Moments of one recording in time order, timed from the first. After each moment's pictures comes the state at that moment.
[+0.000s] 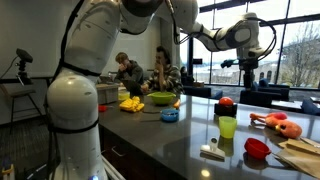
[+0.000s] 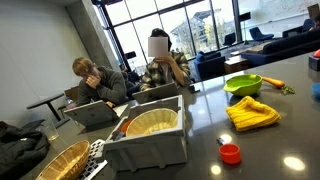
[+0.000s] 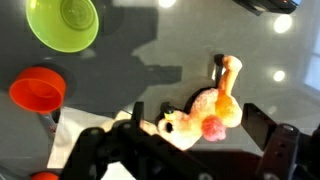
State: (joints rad) arm -0.25 0.43 -0.31 -1.54 0.16 2.19 0.92
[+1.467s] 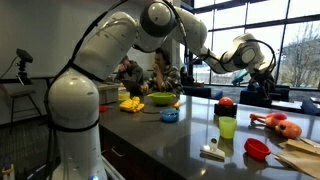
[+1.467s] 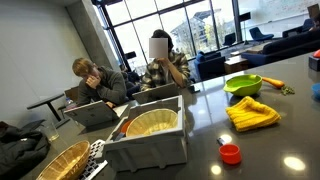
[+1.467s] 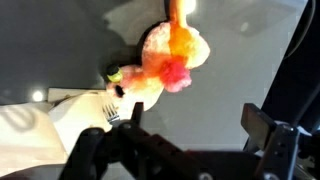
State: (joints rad) arm -0.22 0.68 -0.40 -1.39 0.07 2.58 1.27
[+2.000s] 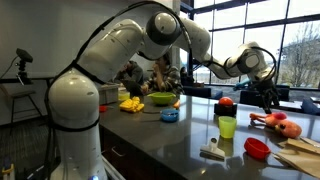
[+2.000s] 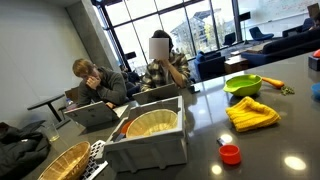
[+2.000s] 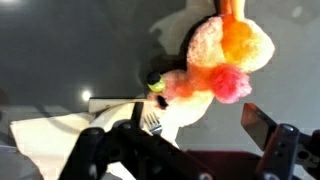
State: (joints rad) arm -0.23 0.78 -0.43 -1.28 0.06 2.39 1.39
